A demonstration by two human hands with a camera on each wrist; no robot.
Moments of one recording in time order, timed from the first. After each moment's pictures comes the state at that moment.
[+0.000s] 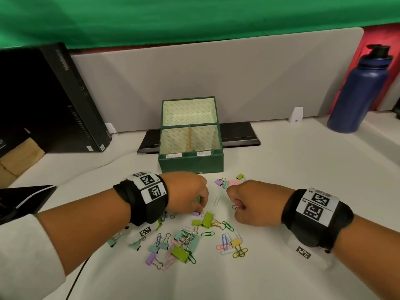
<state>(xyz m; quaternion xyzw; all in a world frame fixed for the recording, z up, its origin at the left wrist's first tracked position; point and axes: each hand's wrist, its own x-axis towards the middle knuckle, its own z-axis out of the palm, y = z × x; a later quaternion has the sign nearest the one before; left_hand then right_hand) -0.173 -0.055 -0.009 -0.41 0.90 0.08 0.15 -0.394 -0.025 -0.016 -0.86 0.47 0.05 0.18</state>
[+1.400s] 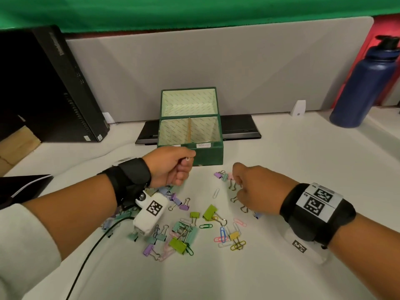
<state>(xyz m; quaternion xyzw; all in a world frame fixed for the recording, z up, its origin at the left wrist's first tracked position) -0.148 -0.076 -0.008 -0.50 0.51 0.66 -0.23 -0.397 -0.029 -0.015 -0.82 0.54 0.01 0.19</state>
